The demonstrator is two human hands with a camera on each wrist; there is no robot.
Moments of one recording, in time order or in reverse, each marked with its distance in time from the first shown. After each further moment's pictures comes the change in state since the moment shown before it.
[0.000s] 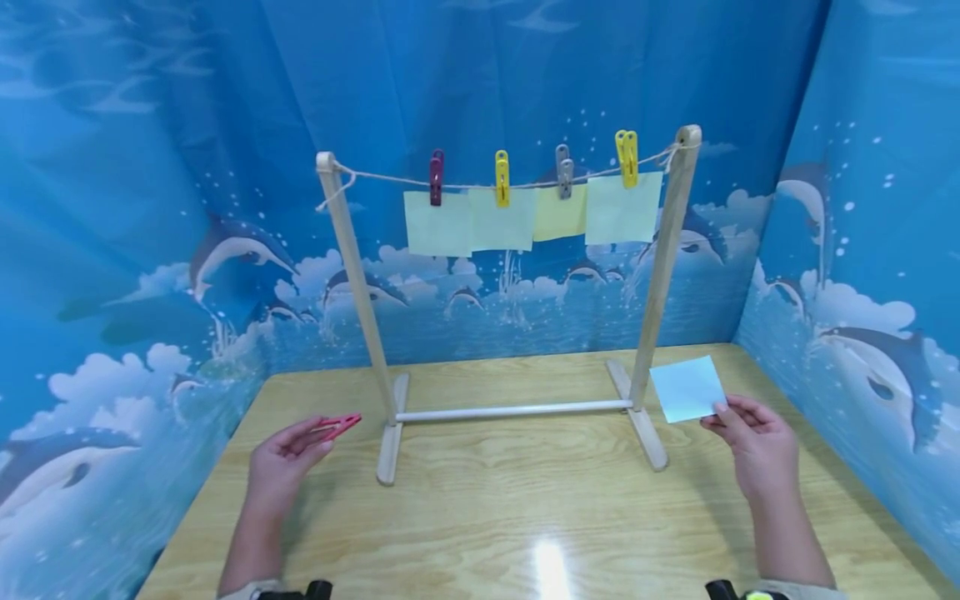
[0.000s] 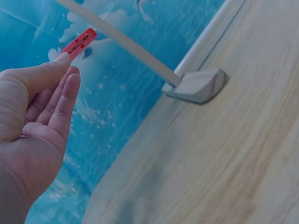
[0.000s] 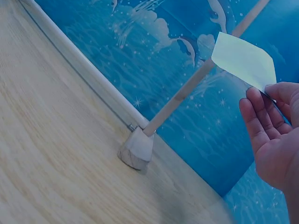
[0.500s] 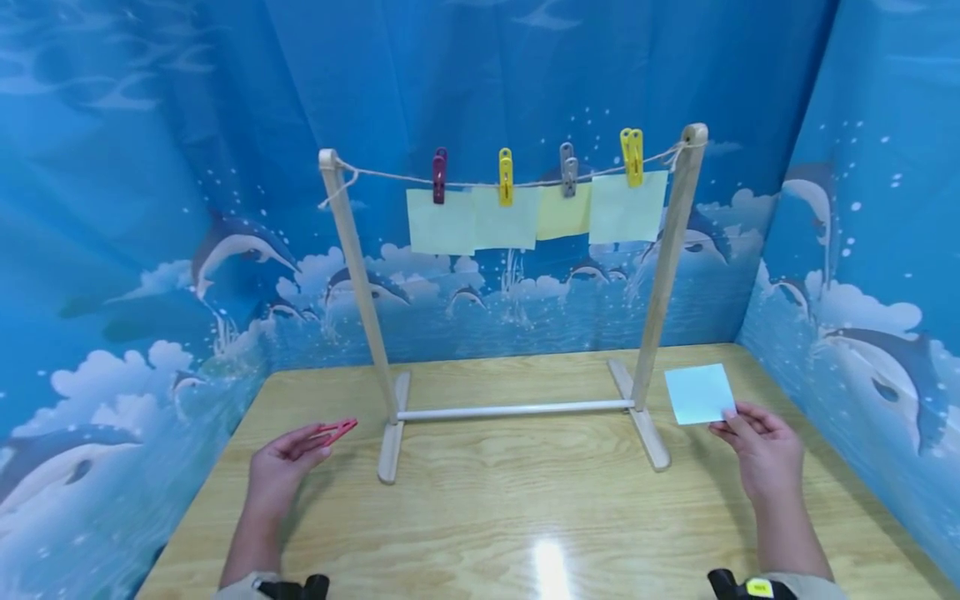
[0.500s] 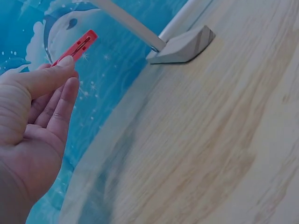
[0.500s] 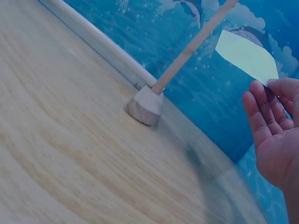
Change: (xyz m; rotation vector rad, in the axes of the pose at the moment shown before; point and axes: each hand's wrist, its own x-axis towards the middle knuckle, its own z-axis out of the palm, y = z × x) left_hand 0.011 -0.027 -0.012 -0.011 0.031 -0.013; right_hand 0.011 0.014 -0.029 0.039 0.067 0.026
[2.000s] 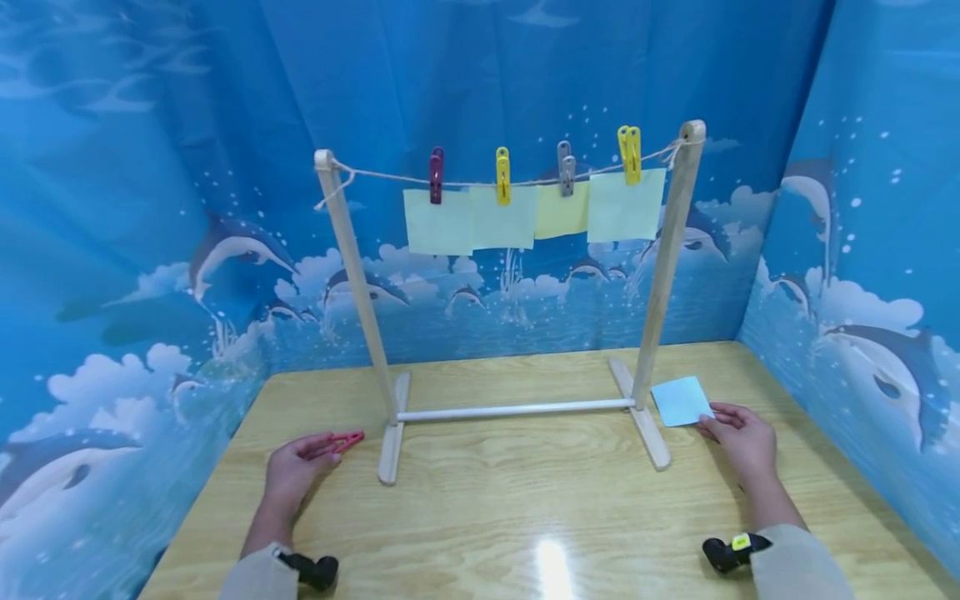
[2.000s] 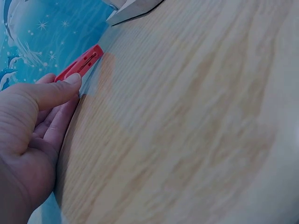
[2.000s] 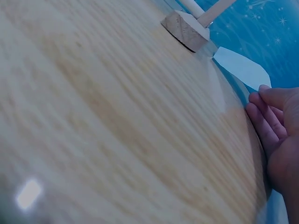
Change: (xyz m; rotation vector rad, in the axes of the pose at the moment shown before) left_hand 0.034 -0.039 0.000 0.391 0.011 -0.167; right_hand 0.044 0.040 -0.039 -0.941 0.080 0.144
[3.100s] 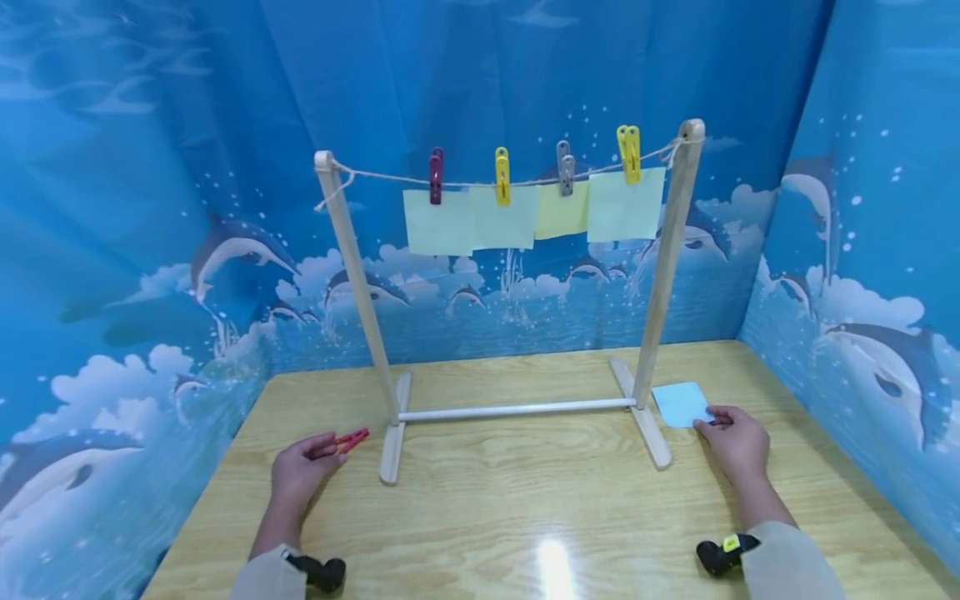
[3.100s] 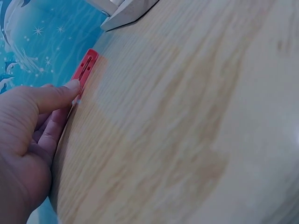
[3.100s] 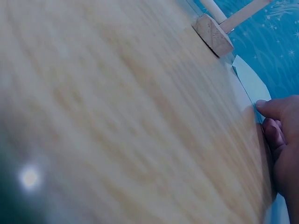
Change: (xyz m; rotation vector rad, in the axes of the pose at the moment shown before) left_hand -0.003 0.000 0.008 0.134 0.065 0.003; right_hand -0.004 0.004 0.010 -0.496 0.088 -0.096
